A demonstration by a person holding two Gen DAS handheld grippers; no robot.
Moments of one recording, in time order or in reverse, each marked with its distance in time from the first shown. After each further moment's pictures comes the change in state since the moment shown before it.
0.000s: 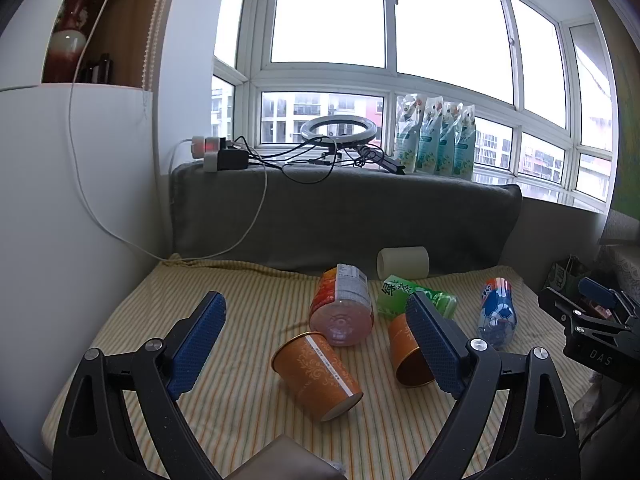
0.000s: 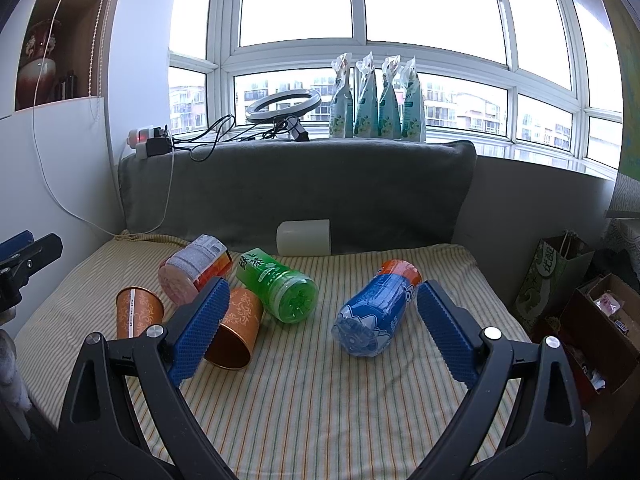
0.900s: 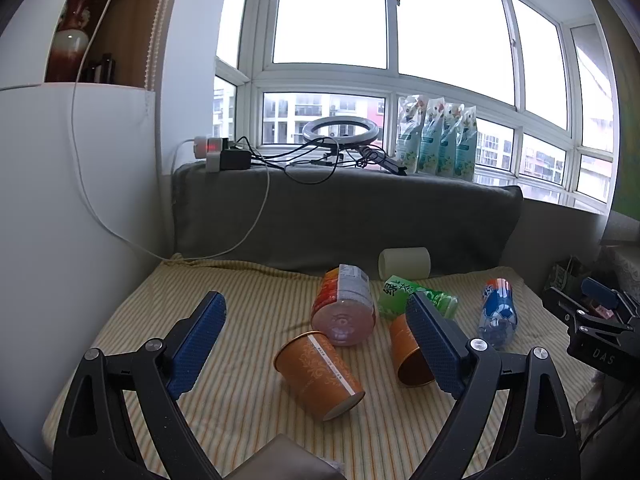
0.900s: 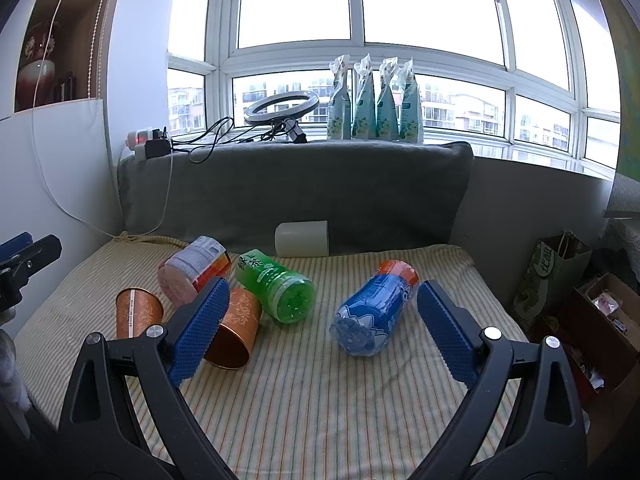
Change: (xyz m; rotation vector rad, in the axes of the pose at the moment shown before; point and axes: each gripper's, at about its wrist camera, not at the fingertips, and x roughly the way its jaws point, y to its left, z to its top) left arm 0.000 0.000 -0.001 -0.001 -0.004 0.003; right arm -0.003 -0.005 0.000 0.010 -0.004 -0.003
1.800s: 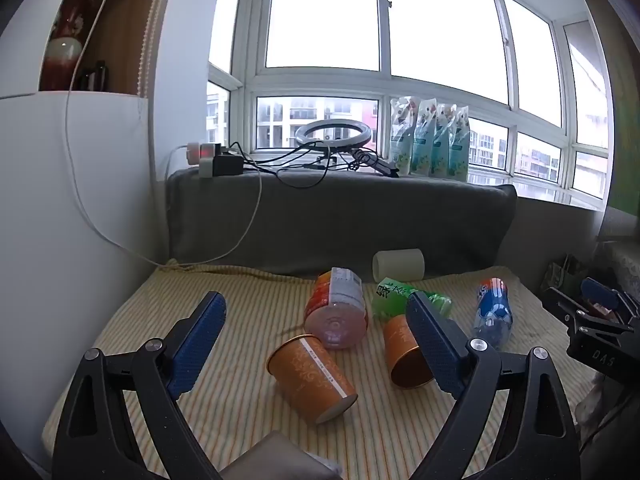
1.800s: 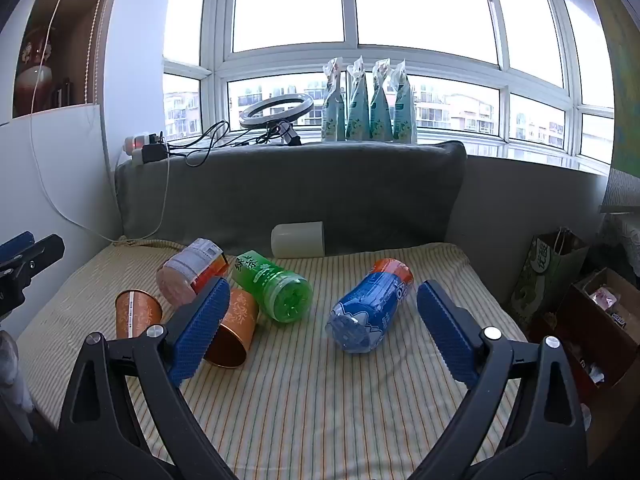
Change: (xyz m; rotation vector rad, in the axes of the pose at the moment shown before) left arm -0.005 -0.010 0.003 0.029 -0.020 -0.005; right arm -0.005 -0.001 0.000 0.009 -0.003 -0.009
